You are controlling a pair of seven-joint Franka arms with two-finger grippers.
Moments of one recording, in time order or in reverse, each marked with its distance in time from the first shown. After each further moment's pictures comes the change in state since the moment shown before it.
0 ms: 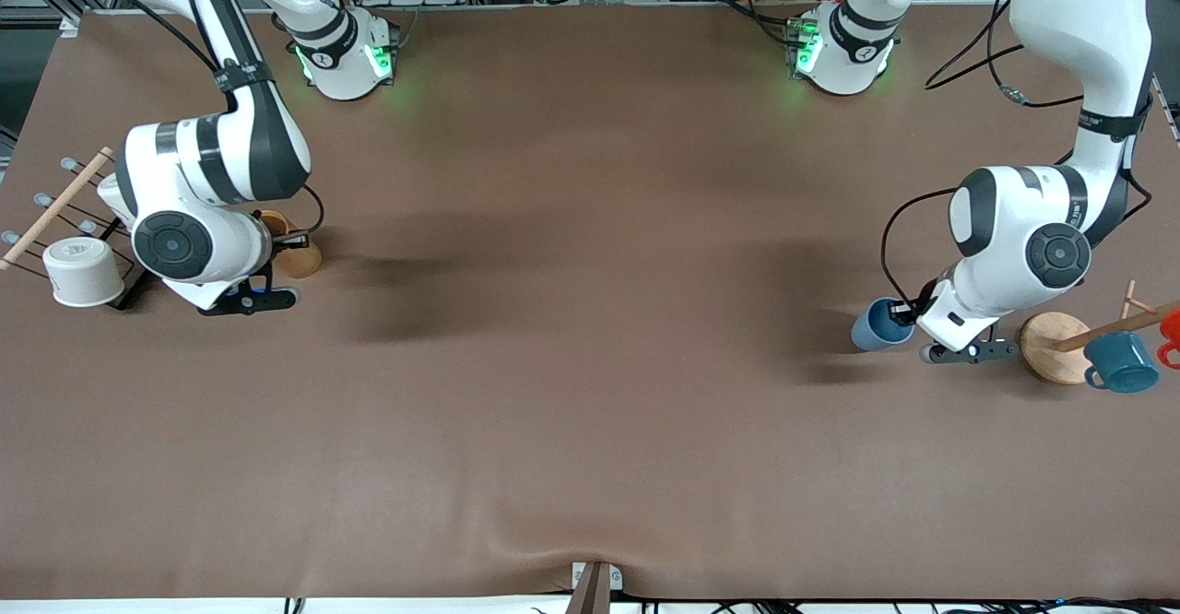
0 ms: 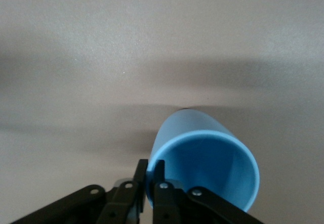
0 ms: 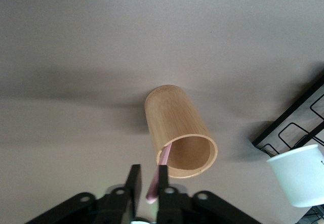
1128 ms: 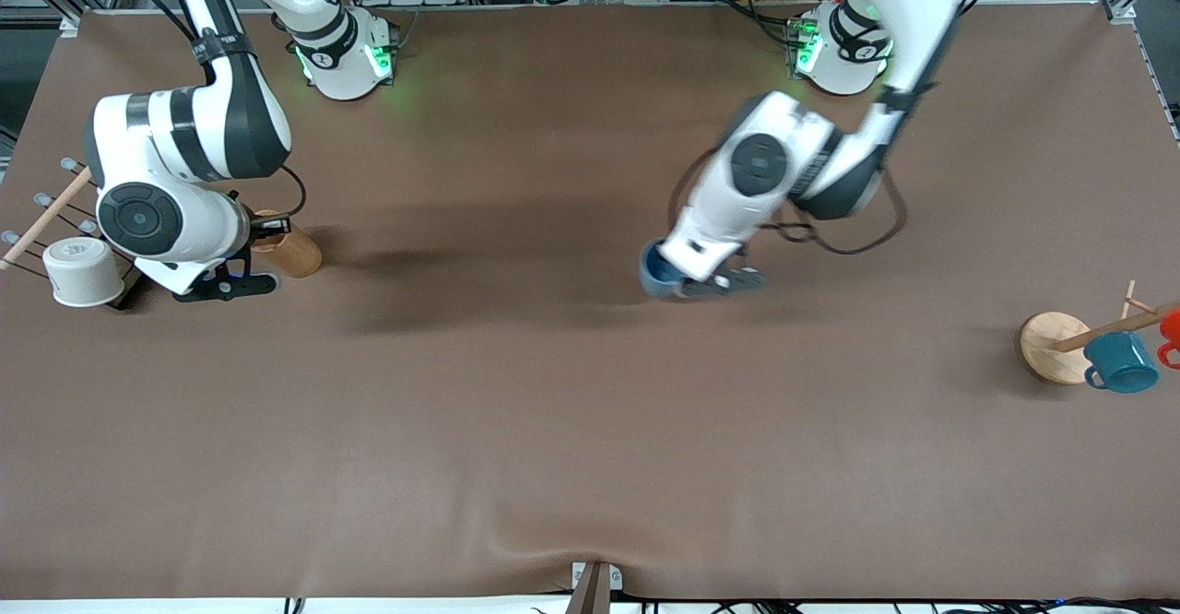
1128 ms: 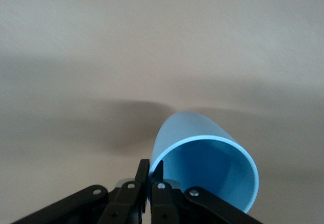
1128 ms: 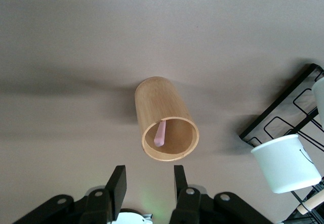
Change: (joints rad) left arm -0.315 0.038 -0.366 0.131 -0.001 -0.061 -0.761; right arm -0.012 -0.070 -0.003 -0.017 -0.012 -0.027 -0.038
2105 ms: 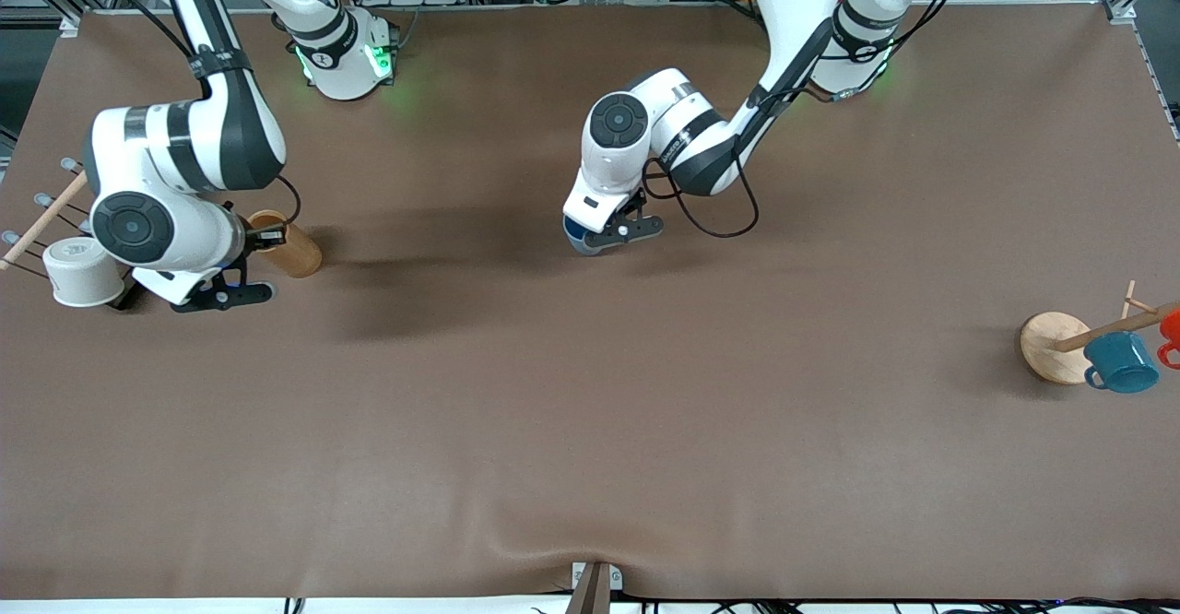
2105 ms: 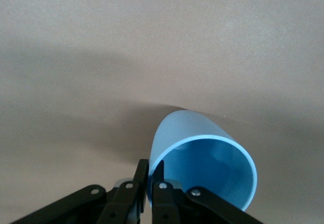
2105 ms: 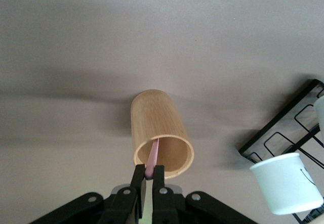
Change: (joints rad) left arm -0.219 0.116 0.007 0.050 0.059 0.046 -0.342; right arm -0.031 0.019 -0.002 0.006 0.000 0.038 -0.055
